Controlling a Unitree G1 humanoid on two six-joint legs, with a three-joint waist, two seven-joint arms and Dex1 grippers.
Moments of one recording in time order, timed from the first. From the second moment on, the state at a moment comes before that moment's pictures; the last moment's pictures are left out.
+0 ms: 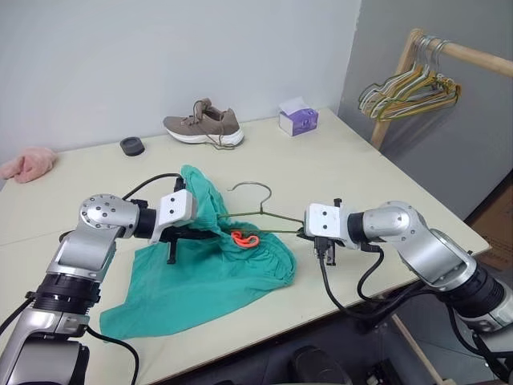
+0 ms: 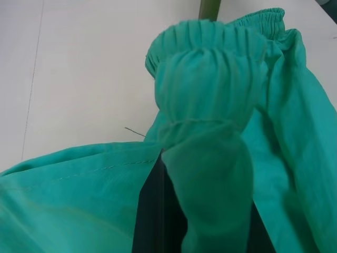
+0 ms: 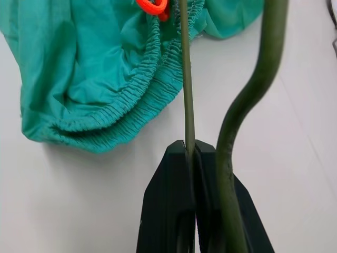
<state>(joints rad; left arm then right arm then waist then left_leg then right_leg) -0.45 0.83 -0.10 0.15 -0.20 0.08 -1.37 -0.60 -0.76 0.53 -0.31 0.02 0.47 0.96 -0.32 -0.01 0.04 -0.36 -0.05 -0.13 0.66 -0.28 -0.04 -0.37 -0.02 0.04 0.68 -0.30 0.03</state>
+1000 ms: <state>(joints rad) -0.52 0.80 -0.02 0.20 -0.27 0.24 -1.26 -0.44 -0.33 0.19 -0.42 0.44 1.25 0.66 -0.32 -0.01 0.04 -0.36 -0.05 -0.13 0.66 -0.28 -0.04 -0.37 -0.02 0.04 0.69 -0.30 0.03</state>
